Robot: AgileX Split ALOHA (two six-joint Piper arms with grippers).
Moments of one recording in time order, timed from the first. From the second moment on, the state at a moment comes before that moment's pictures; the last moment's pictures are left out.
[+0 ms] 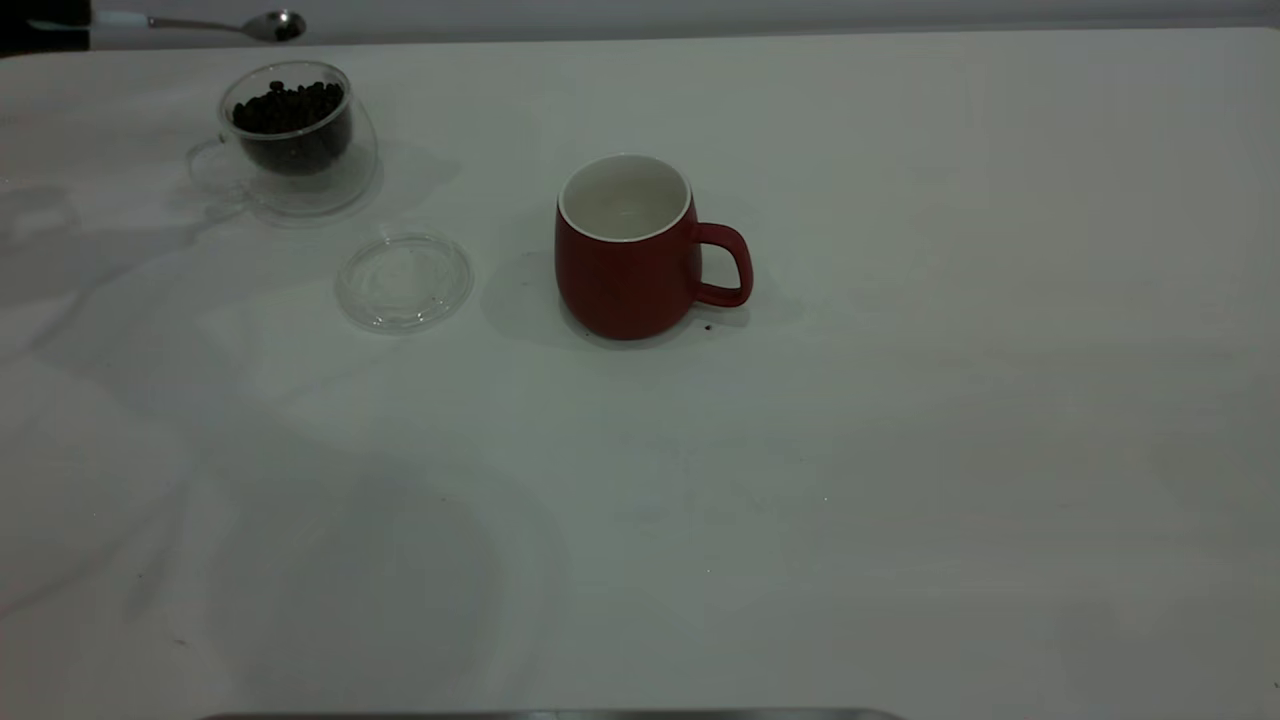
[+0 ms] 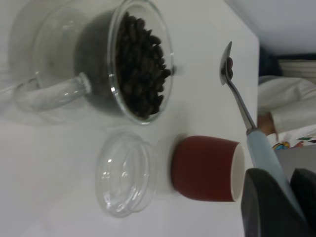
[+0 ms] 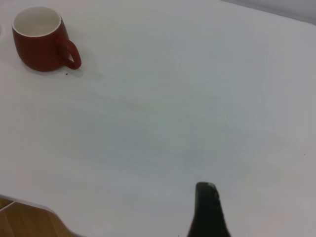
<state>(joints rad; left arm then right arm) 0.46 2.41 -1.59 -1.22 1.15 0.89 0.03 -0.02 -0.48 0.13 1.13 -0.24</state>
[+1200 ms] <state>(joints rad) 0.46 2.41 -1.59 -1.23 1.16 0.83 0.03 -0.02 -0.48 0.13 1.13 -0.24</state>
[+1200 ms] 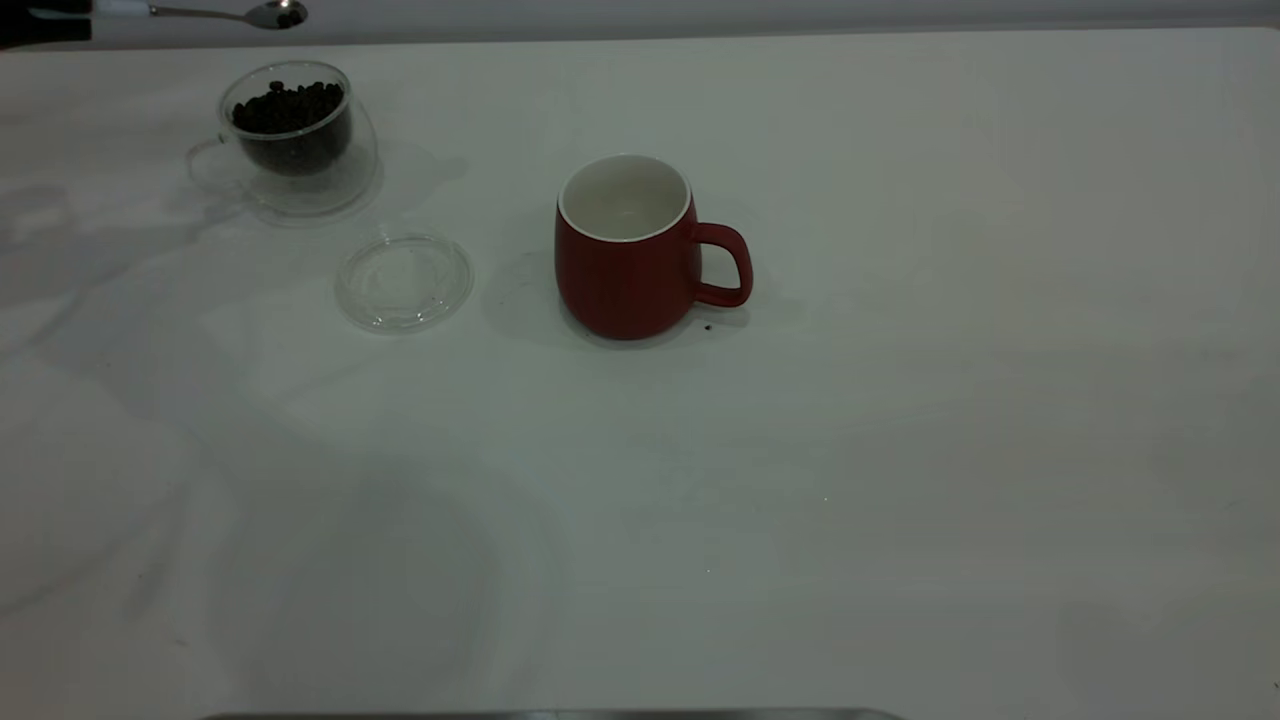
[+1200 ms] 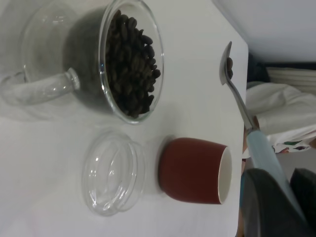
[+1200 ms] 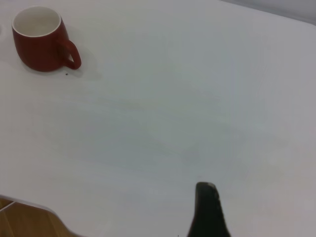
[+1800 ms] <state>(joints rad) 0.45 2.41 -1.59 -1.11 1.02 0.91 0.03 -0.02 -0.48 0.13 1.13 -0.24</state>
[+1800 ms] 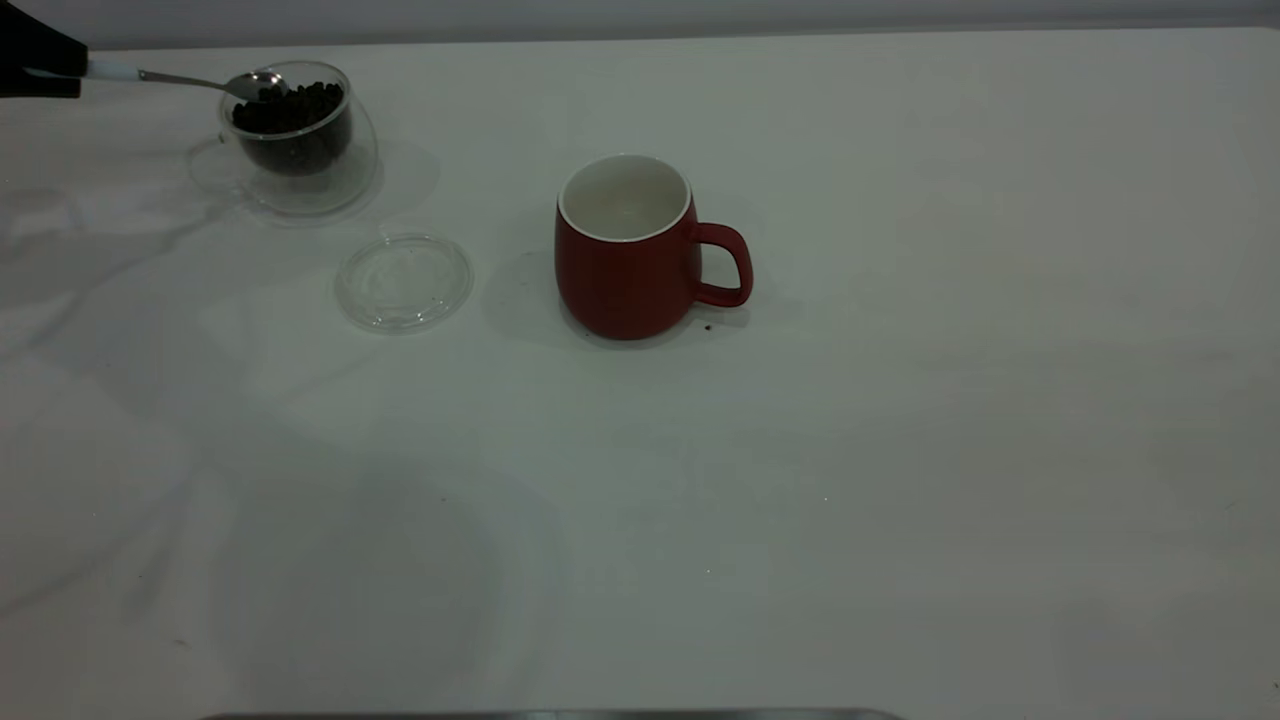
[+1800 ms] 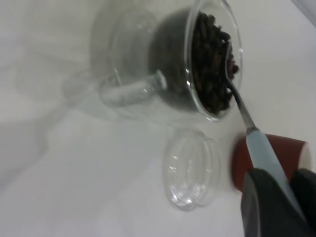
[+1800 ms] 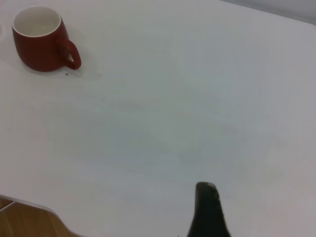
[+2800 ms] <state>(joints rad) 0.42 2.47 -1.59 -1.15 0.98 0.73 0.03 -0.02 -0.48 0.13 1.13 -0.24</state>
